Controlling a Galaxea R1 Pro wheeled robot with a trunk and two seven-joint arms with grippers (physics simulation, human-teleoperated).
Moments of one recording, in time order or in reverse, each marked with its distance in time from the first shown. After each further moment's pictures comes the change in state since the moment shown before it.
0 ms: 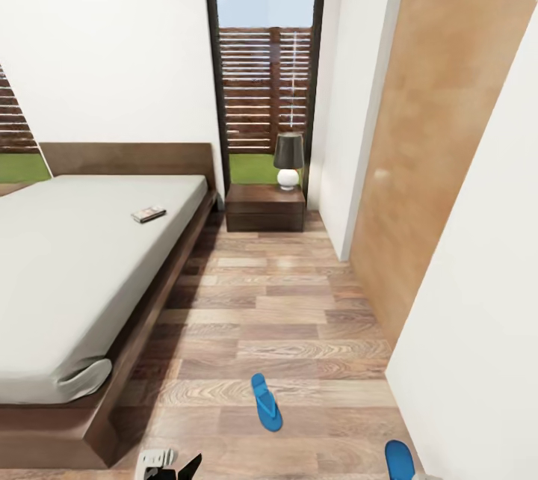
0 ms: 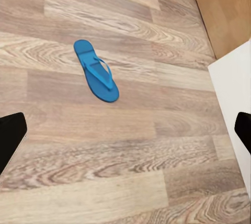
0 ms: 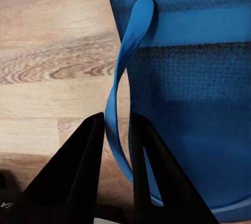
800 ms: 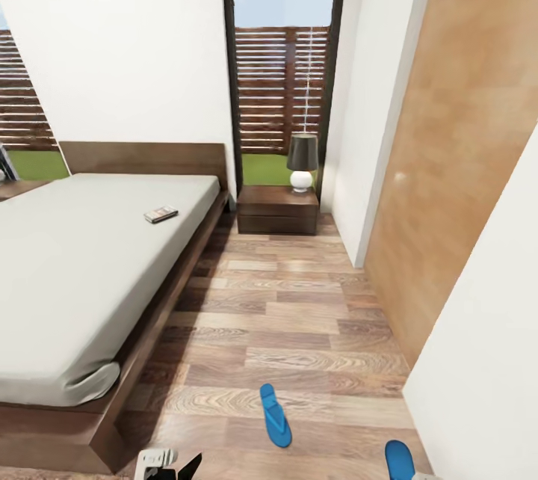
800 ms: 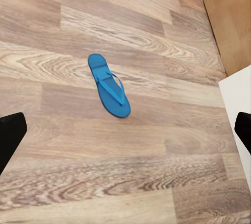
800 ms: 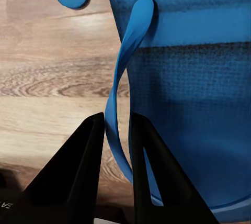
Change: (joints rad) left arm 0.000 0.000 0.001 0.000 0.000 0.000 0.000; right arm 0.000 0.000 -0.001 0.000 0.000 0.000 0.000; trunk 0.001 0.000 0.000
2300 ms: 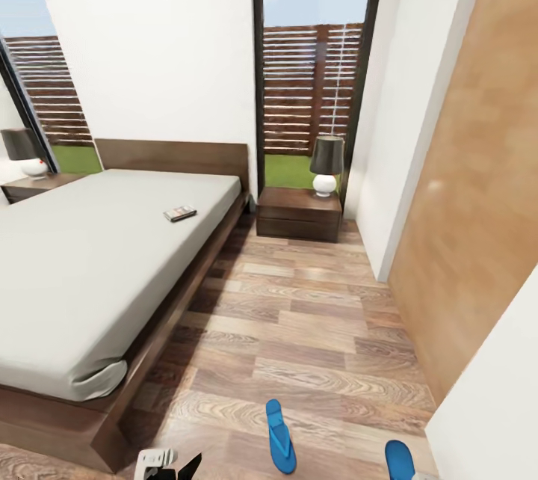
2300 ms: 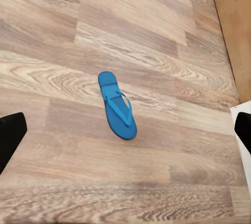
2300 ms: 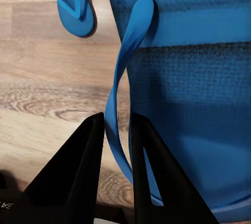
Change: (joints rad) left arm 0.000 0.000 0.000 0.000 0.000 0.000 0.002; right arm 0.000 0.000 0.000 0.000 0.000 0.000 0.000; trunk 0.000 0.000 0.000
